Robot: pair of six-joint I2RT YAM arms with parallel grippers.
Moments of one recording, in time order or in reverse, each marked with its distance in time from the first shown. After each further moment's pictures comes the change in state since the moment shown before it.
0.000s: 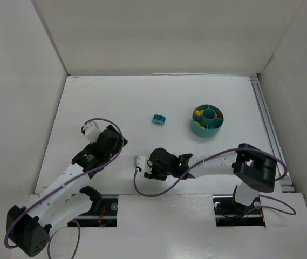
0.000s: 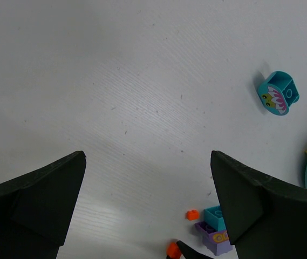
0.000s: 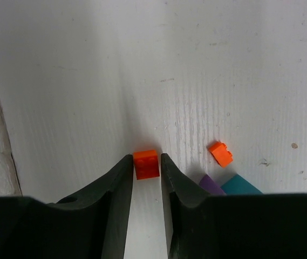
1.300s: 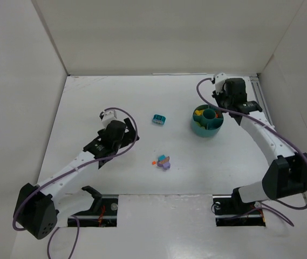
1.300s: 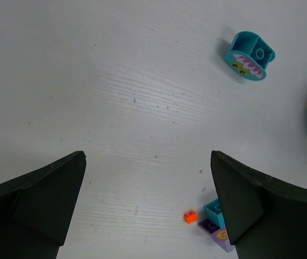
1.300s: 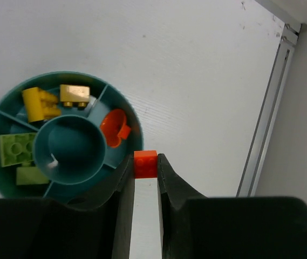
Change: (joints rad) left arm 0.000 0.200 0.039 0.275 0.143 0.313; right arm -0.956 -0.276 0.340 -0.386 0.206 -0.043
